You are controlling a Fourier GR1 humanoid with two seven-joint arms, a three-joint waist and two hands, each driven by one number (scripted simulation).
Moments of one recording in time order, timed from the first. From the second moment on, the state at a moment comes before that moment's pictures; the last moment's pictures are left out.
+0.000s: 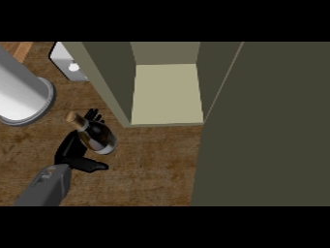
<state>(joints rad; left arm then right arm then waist) -0.51 0.21 0.19 -0.25 0.04 -0.51 -0.75 -0.12 -0.04 0.17 -2.47 -0.08 0.06 0.60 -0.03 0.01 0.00</state>
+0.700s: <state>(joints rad) -0.54 0.15 0.20 -0.24 0.04 -0.46 -0.83 -0.12 -0.04 0.14 -2.47 -0.08 0.07 0.61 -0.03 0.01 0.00</state>
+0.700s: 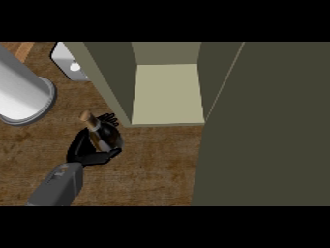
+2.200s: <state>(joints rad) -0.34 0.07 0.31 -0.55 0.30 -0.40 -0.71 -0.08 -0.04 0.11 -2.46 -0.08 0.10 0.59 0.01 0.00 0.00</state>
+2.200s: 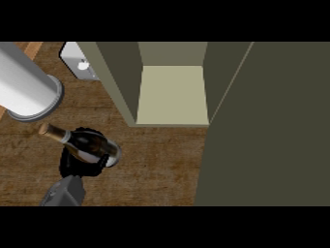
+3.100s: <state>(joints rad) -0.08 0.00 -0.28 -1.21 0.55 0.04 -0.48 -0.09 -0.04 0.08 -2.44 -0.12 0.12 0.57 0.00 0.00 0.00</state>
